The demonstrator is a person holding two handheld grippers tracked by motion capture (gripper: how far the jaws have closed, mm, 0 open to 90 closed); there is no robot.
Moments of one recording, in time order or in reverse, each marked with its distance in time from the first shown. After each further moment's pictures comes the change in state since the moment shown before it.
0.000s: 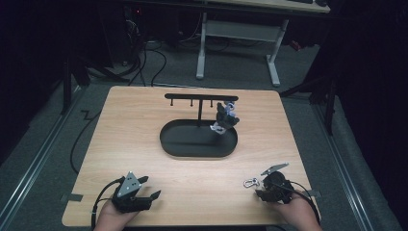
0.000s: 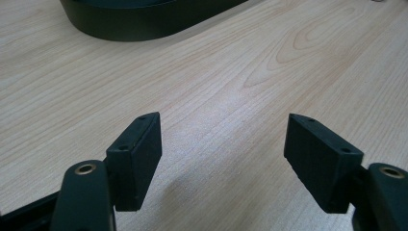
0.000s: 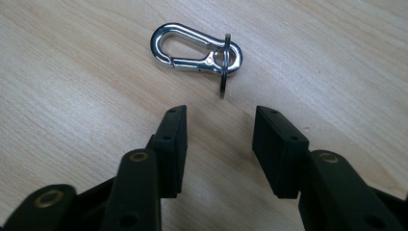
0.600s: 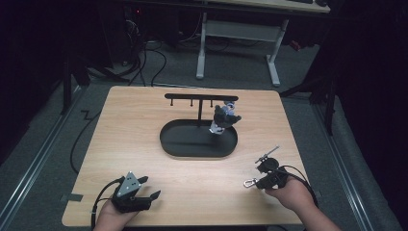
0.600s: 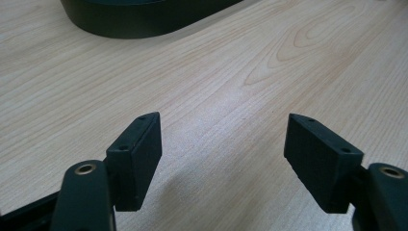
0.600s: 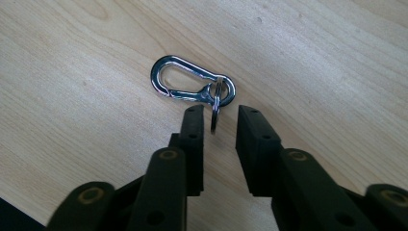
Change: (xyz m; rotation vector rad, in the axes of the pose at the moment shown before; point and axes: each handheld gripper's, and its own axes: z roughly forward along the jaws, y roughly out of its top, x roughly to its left) left arm 0.001 -0.001 0.000 0.006 -0.002 -0.002; right arm -0.010 0.044 -0.004 0.167 0.054 -0.007
